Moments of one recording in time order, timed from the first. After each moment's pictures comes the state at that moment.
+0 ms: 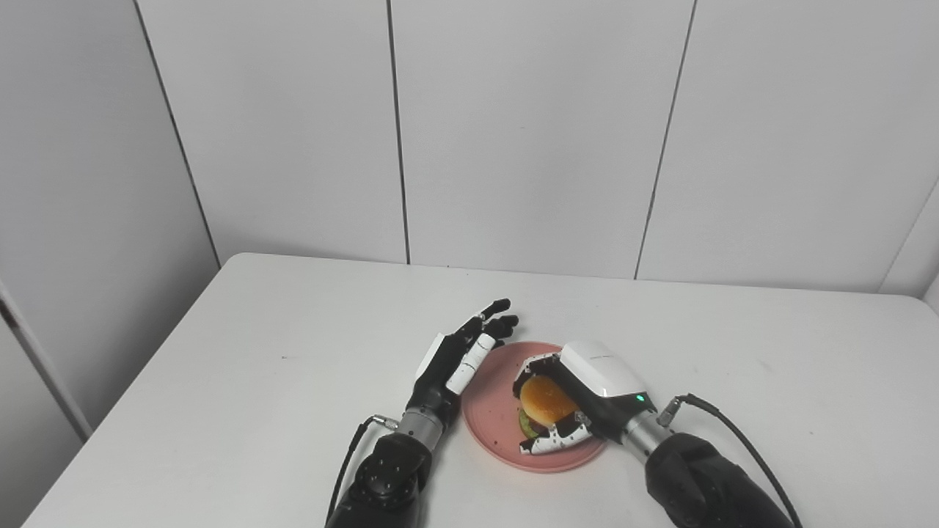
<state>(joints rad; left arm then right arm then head) -0.51 -0.02 -0.04 0.63 0.00 -0.29 -0.11 -0.61 -0.22 0.46 0.38 -0.70 -0.15 0.10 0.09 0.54</state>
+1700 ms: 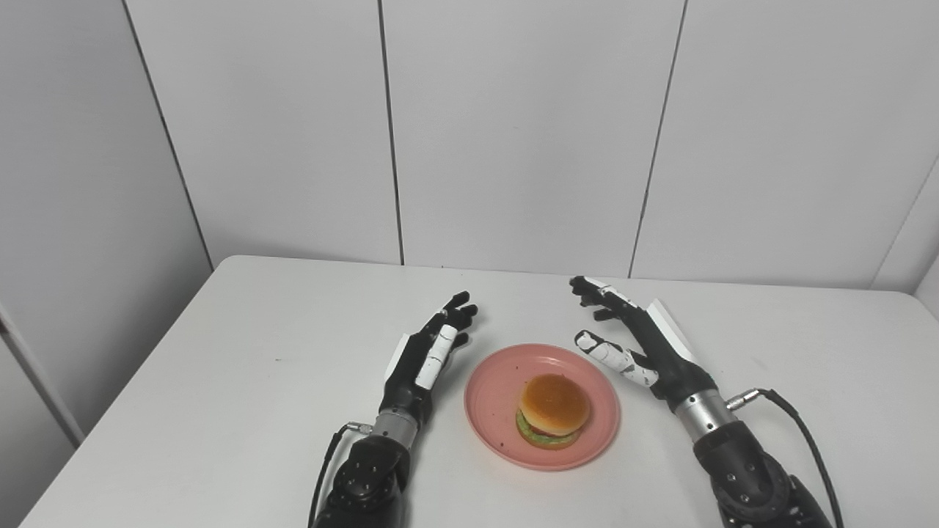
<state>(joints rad) -0.48 -0.01 0.06 0.58 -0.04 -0.25 -0.05 -0.57 -0.17 0.13 0.45 -0.25 -0.29 0.06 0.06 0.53</state>
